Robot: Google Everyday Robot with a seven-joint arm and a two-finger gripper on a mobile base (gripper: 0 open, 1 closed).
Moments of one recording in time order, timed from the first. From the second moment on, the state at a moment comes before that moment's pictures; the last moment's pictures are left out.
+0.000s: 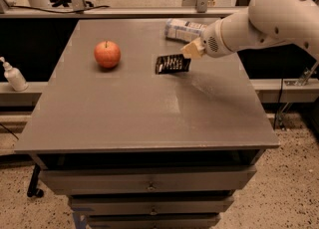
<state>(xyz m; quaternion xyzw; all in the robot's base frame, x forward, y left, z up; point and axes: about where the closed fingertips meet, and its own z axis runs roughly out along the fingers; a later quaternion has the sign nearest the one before) 0.662 -0.090 0.887 -0.35 0.83 0.16 0.40</state>
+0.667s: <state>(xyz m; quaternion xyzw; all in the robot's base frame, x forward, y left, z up) 0.685 -0.042 0.877 -0.34 0.82 0.21 0.41</state>
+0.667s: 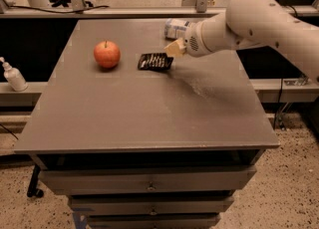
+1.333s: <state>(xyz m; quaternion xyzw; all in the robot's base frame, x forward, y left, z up) 0.682 0.008 0.887 -0.35 0.80 0.25 0.41</state>
